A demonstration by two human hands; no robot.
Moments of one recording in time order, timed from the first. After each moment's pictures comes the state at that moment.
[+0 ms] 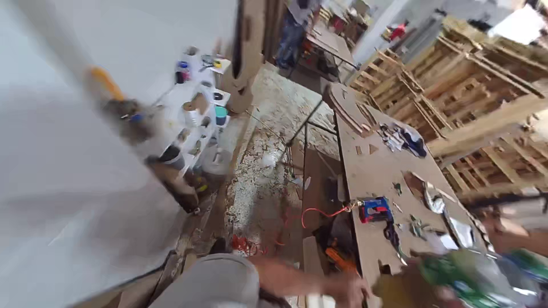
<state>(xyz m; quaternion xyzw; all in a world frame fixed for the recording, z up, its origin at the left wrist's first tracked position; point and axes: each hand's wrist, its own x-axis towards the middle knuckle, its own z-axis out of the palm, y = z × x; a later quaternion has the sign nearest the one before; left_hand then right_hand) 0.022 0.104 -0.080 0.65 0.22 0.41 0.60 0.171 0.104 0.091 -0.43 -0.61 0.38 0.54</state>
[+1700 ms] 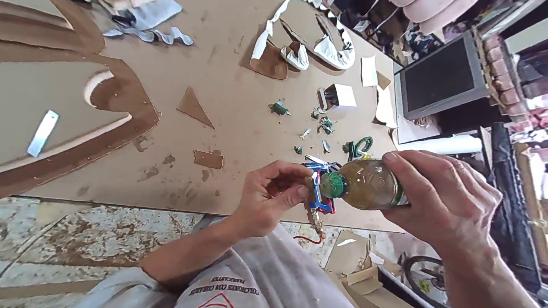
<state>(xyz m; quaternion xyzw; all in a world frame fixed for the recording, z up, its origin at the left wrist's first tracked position) 0.188 0.838 0.030 0.41 -0.12 0.14 0.89 0.288 0.595 0.170 -0.82 -0.52 -0.23 -0.08</state>
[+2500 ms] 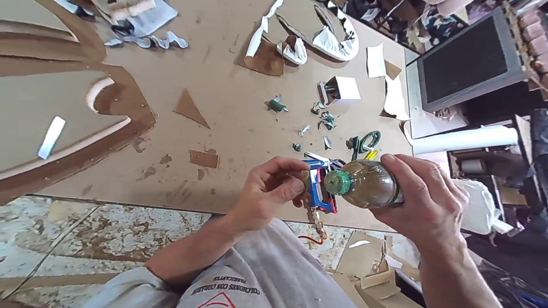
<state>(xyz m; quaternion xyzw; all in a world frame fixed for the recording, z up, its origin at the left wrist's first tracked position) 0.200 0.807 0.024 0.39 -0.11 0.08 0.91 0.296 0.544 0.127 -0.86 -0.46 -0.23 0.02</state>
